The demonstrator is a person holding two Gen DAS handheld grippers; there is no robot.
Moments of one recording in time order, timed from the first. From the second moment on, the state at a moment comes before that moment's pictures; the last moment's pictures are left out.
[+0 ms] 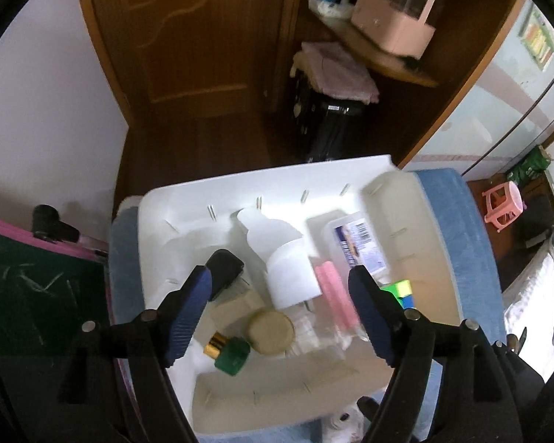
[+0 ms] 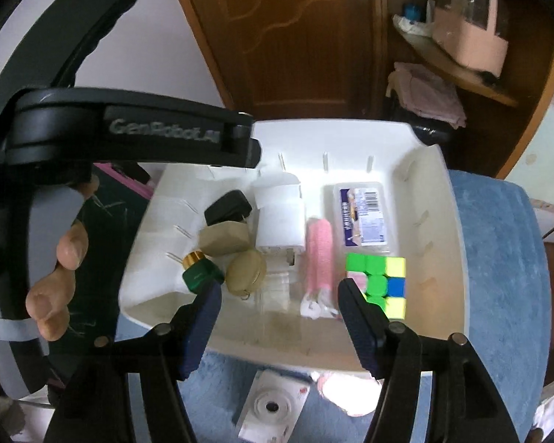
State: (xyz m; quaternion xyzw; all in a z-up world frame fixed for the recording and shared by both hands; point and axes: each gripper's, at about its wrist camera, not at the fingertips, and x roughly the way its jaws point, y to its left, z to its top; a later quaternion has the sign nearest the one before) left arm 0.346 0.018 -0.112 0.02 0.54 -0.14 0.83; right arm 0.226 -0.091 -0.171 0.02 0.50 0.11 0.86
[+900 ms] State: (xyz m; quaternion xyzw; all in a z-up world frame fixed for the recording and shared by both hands) left arm 0.175 0.016 0.011 0.00 0.42 -0.11 0.90; right arm 0.063 -0.152 -0.056 -0.01 0.40 0.11 0.91
